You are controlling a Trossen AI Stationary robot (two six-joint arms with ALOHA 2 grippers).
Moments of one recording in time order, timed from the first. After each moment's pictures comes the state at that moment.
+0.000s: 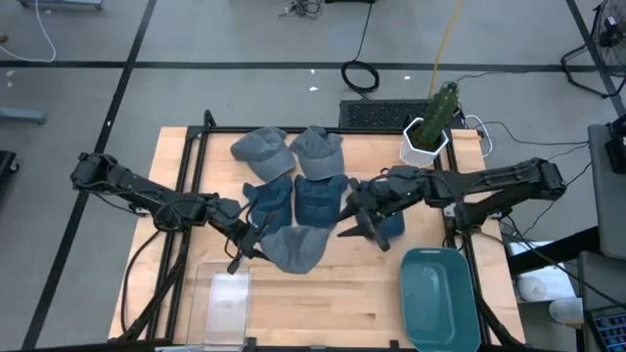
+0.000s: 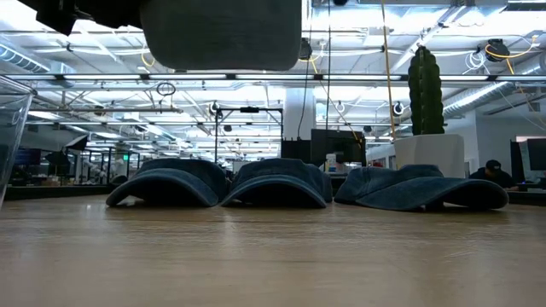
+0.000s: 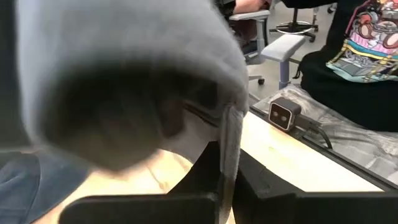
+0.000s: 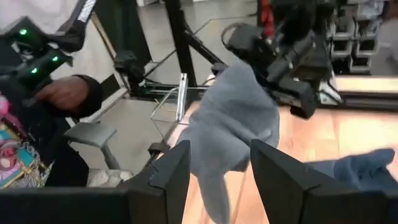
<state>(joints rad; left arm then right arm) -0.25 1.17 0.58 0.29 0.34 0.27 0.11 1.26 1.07 -0.06 -0.32 0.10</state>
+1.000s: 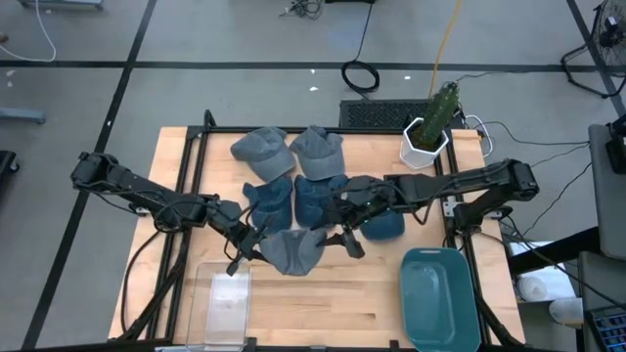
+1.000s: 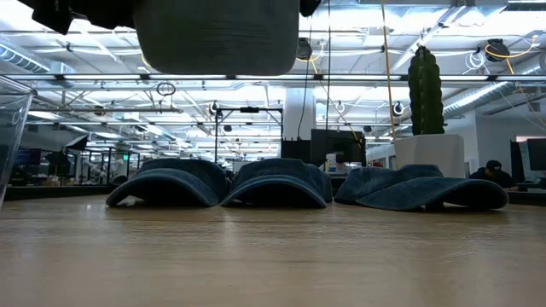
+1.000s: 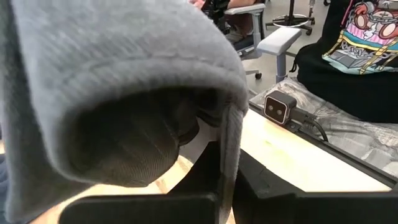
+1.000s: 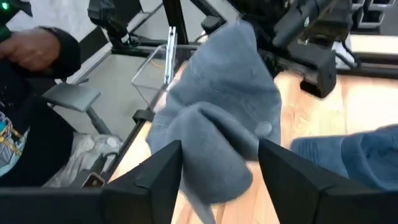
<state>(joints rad) -0.26 1.17 0.58 0.27 0.34 0.29 0.13 1.53 1.31 -0.24 -0.29 0.04</state>
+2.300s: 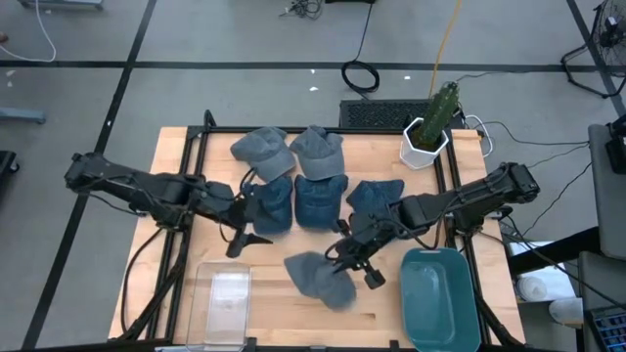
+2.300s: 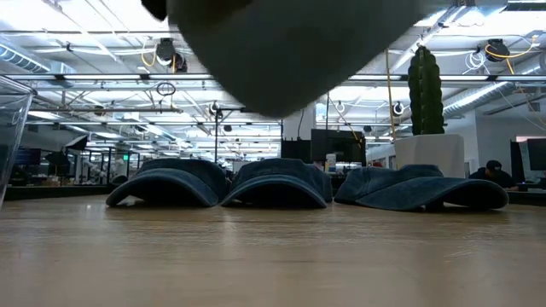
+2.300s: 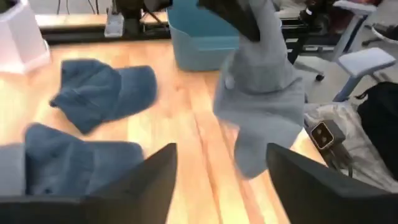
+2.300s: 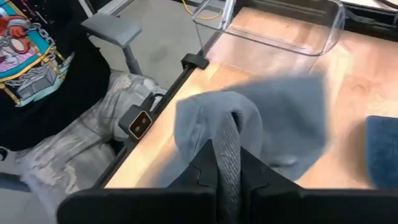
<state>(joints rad) -0.22 1.08 0.97 -0.37 0.03 -0.07 0.30 1.54 1.33 -0.43 -0.27 -0.05</state>
